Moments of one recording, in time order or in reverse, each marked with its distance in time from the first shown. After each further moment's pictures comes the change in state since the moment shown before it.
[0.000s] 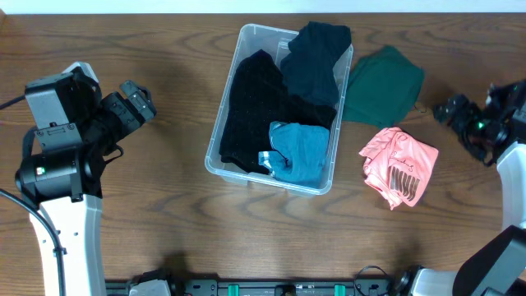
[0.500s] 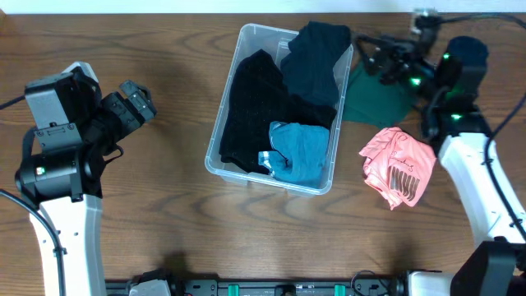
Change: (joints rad) left arm 0.000 0.000 0.000 0.000 0.000 0.000; right arm 0.416 -0.024 0.006 0.720 -0.309 0.113
